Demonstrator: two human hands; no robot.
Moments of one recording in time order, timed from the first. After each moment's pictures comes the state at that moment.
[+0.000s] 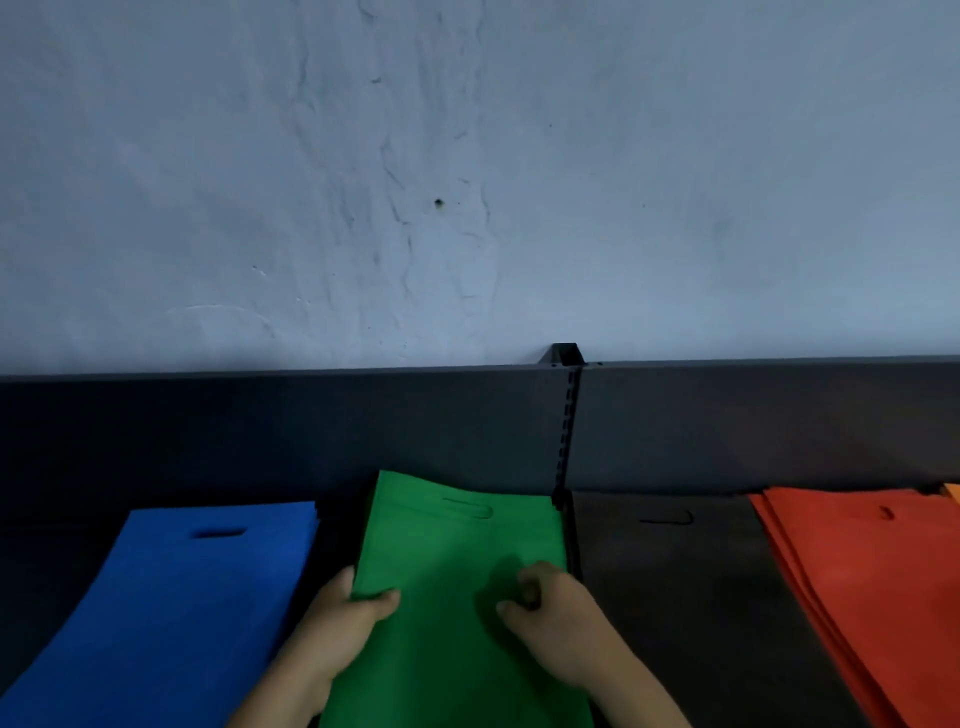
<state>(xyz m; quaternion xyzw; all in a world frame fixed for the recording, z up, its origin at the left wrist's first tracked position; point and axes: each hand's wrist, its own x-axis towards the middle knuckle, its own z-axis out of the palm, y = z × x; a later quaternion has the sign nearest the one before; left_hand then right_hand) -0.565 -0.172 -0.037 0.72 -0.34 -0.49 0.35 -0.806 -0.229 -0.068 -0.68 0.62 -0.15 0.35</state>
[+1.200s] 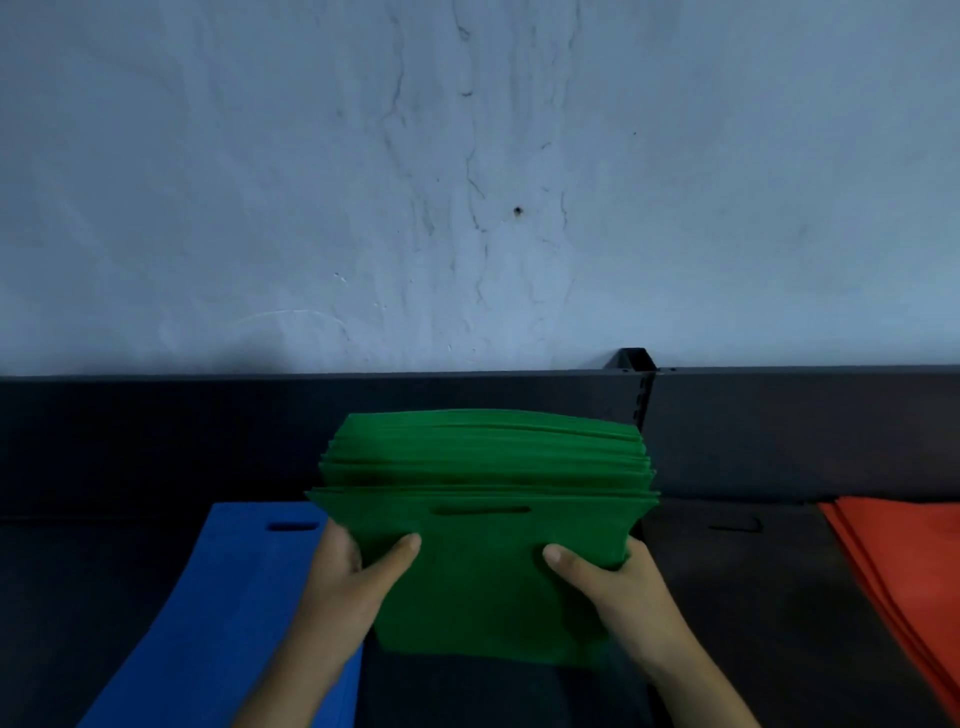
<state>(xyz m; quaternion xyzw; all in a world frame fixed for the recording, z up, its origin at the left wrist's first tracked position) -0.517 -0.144 0.025 0.64 -0.40 -0.37 0.55 -0.773 -0.207 -0.006 -0.48 0.42 -0.46 0.62</state>
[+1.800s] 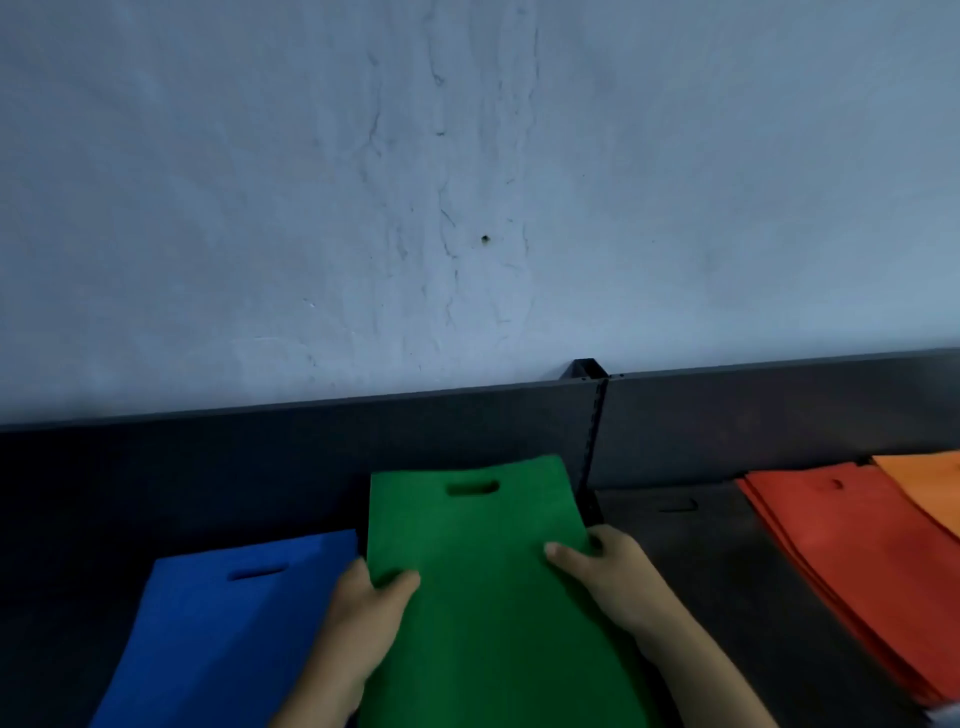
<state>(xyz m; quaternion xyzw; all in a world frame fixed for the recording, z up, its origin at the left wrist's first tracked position) -0.501 -0.166 0.004 0.69 -0.39 -0.47 0.40 -0.771 -0.202 -0.006 -0.51 0.60 -0.39 0.48</state>
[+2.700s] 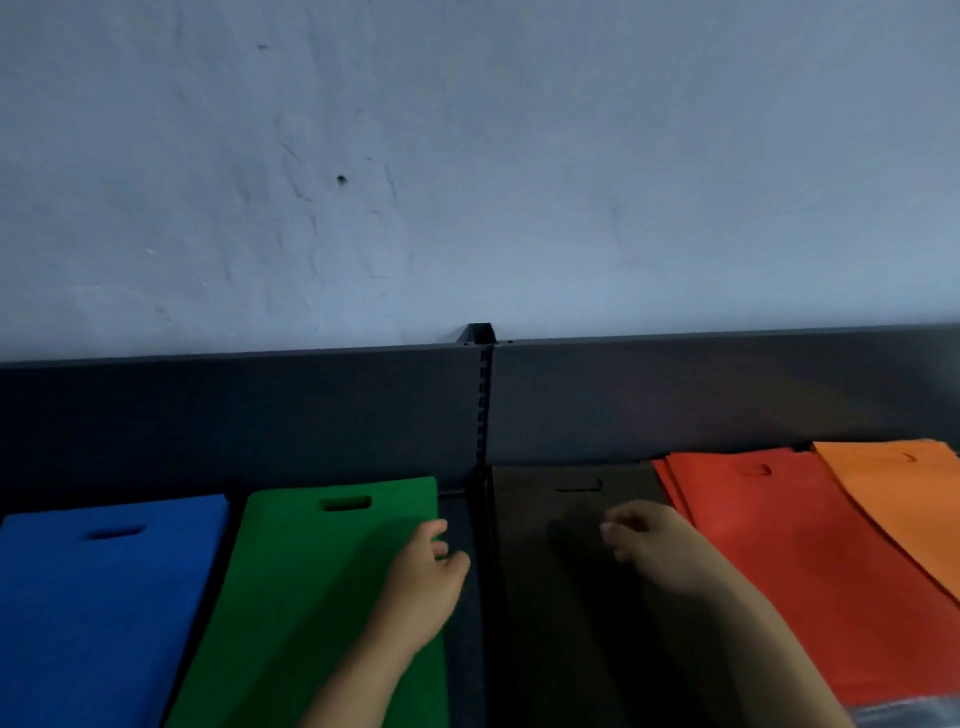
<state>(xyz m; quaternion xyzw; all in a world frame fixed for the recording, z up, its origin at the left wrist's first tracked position) -0.714 -0.202 -0.039 0.68 -0.51 -0.42 0.32 -1.000 -0.254 -0.040 -0.59 0.68 -0.23 0.36</state>
